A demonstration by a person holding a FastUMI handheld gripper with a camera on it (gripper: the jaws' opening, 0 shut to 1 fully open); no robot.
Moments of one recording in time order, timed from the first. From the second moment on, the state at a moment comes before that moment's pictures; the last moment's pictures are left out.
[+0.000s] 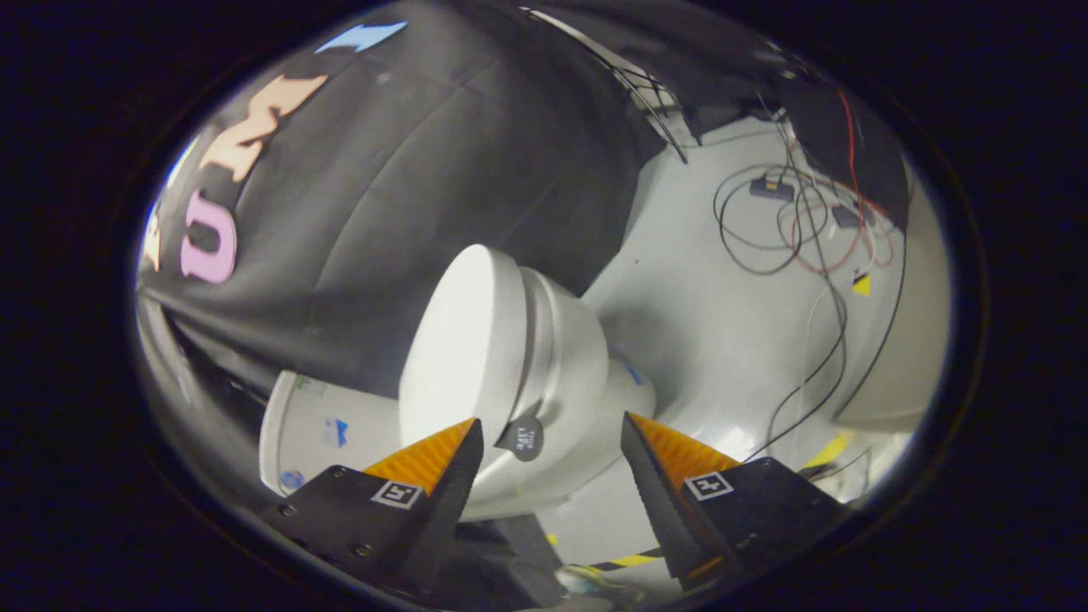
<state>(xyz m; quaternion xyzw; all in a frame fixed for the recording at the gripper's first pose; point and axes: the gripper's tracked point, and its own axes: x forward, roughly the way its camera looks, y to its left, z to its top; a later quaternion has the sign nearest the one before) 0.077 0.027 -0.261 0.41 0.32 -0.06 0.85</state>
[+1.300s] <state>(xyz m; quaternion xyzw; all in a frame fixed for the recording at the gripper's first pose) 0.115 0.075 -0.257 0.41 0.32 -0.03 0.85</state>
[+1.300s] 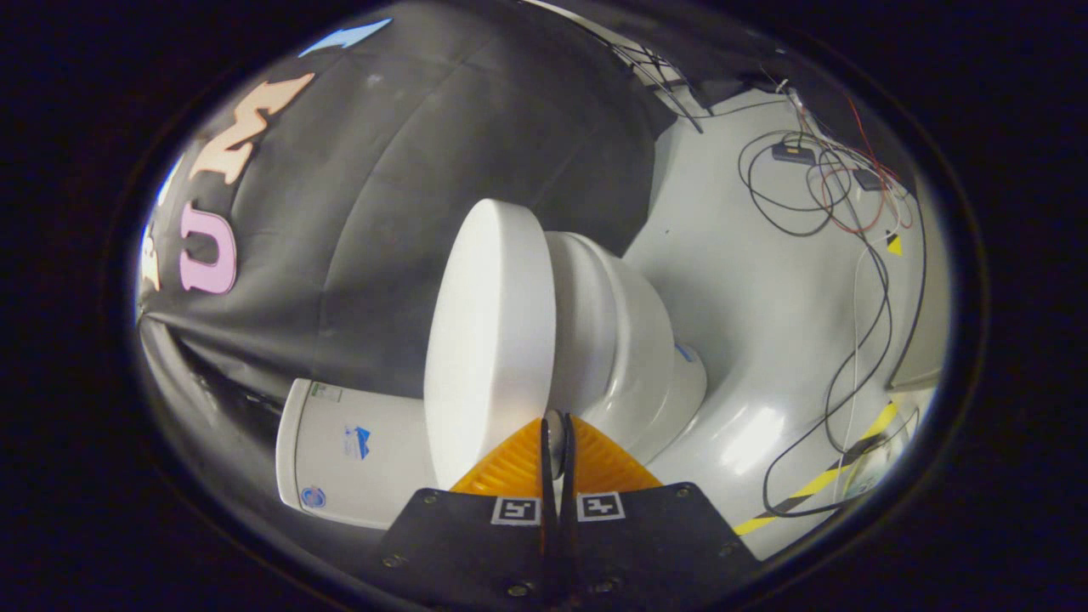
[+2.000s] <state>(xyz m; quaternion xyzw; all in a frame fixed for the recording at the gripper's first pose) 0.104 0.137 -0.149 0.27 0.26 0.05 0.93</state>
